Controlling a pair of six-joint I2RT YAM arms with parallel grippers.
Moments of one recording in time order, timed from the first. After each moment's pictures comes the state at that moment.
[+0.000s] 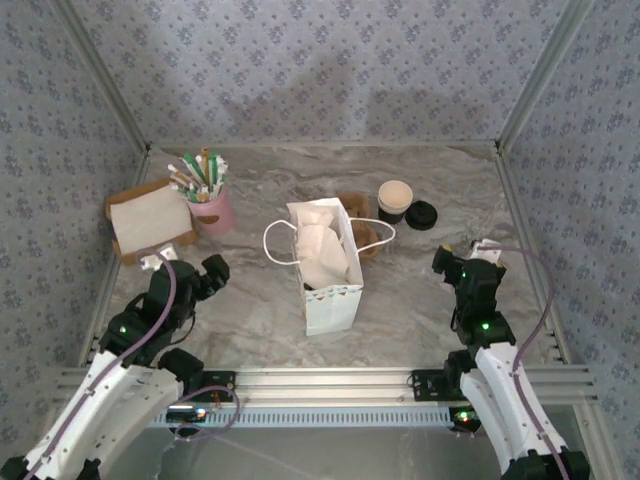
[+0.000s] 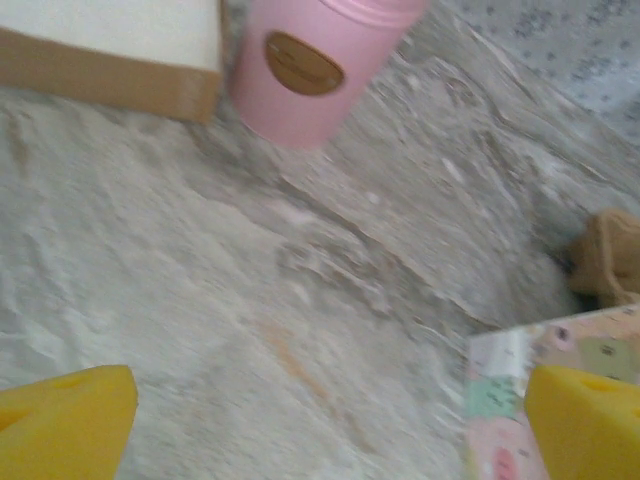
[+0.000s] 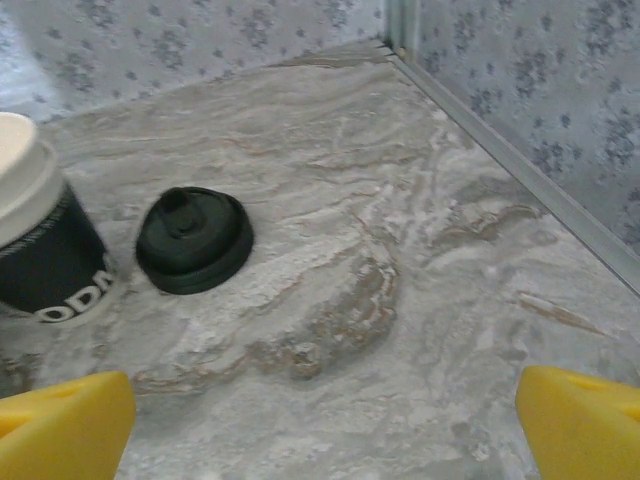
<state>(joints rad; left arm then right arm) -0.52 0.48 0.65 -0.85 -0.42 -0.83 0.09 0.54 0.26 -0.13 0.35 0.25</state>
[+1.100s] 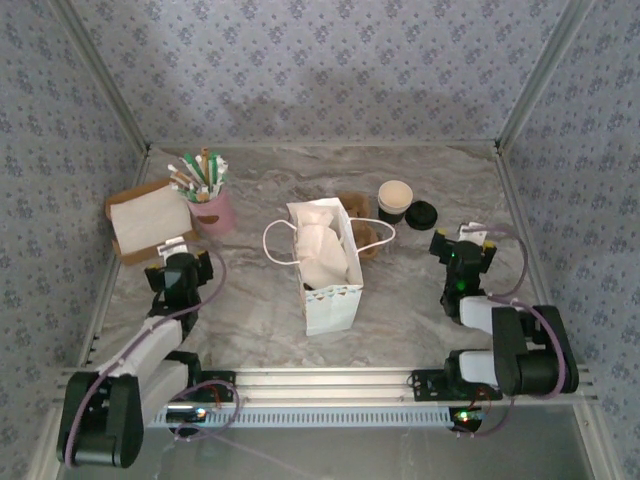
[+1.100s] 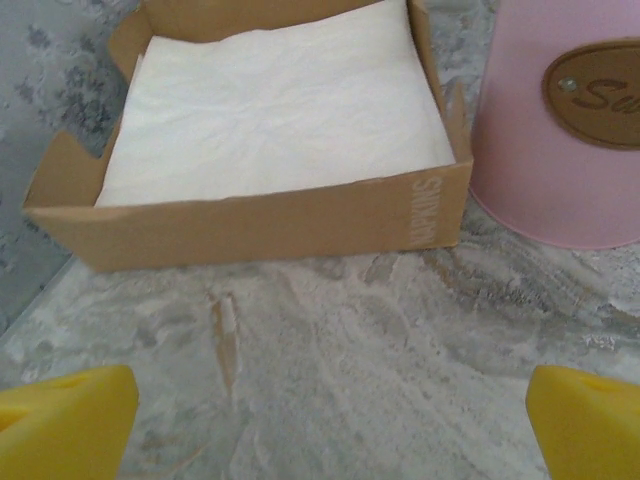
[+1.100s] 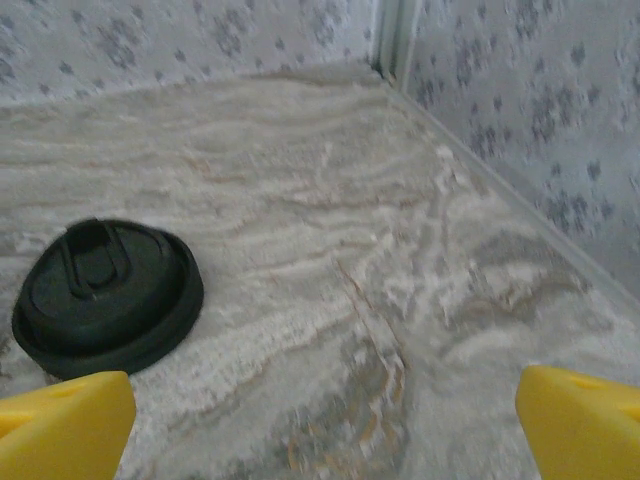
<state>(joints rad) -0.11 0.96 0.22 0.21 -0.50 -0.14 0.03 1.31 0.23 0.76 0.37 0.08</state>
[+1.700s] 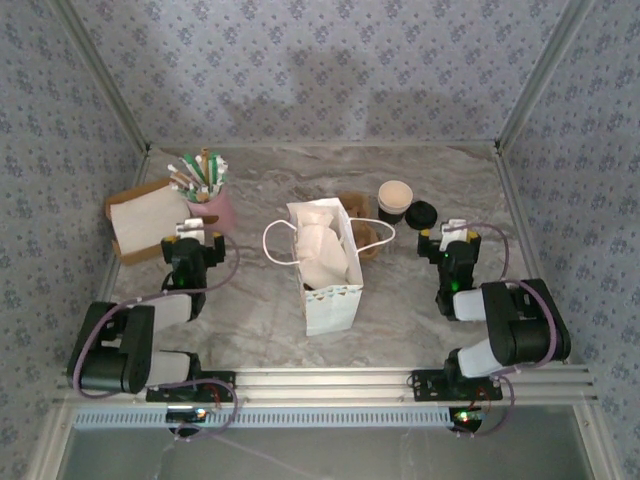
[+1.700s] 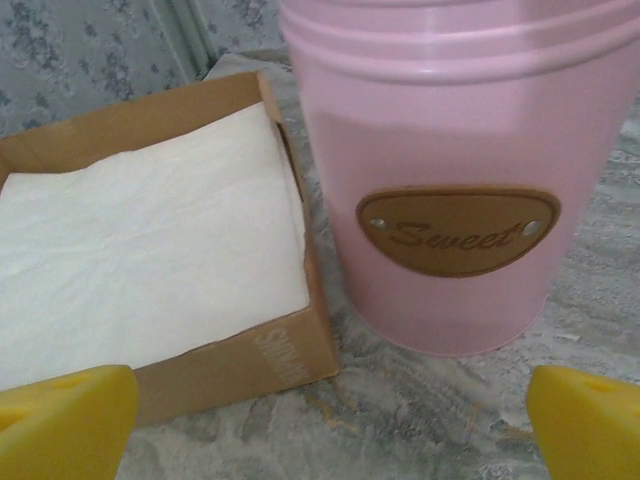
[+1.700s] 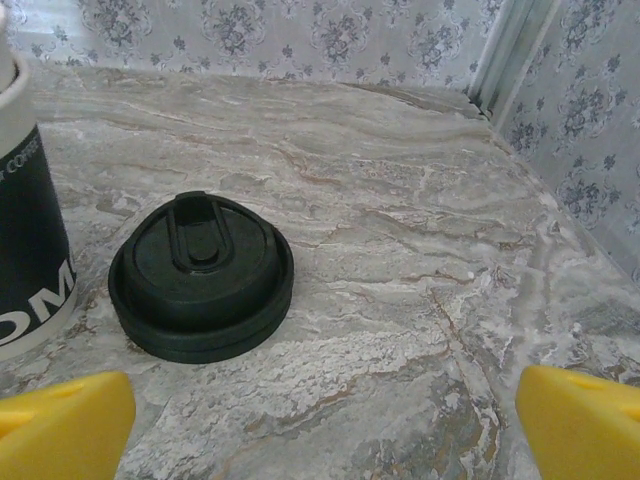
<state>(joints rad) -0.12 1.34 0.29 0.67 -0.33 0.02 0.06 1.48 0.24 0.95 0.24 -0.07</state>
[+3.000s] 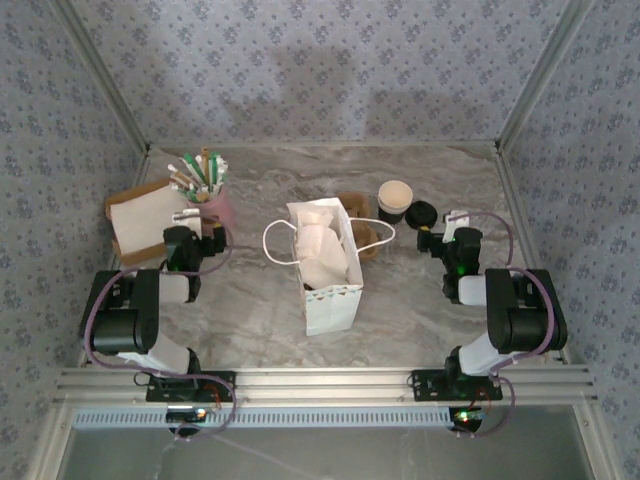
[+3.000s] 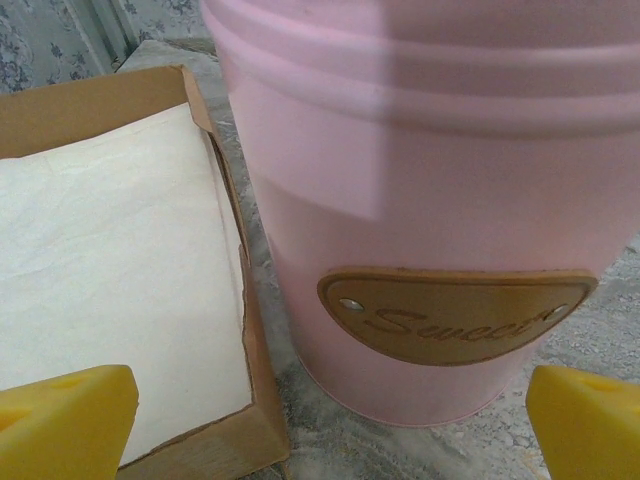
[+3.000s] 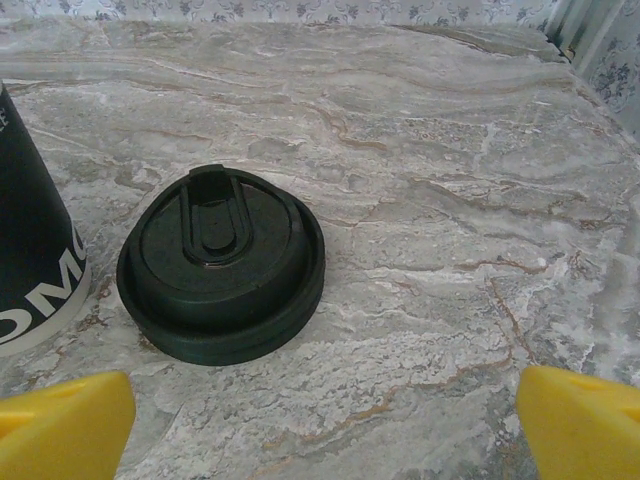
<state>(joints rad) 0.00 1.53 0.40 0.74 -0.09 0.00 -0.03 1.53 0.37 0.75 0.04 -0.04</state>
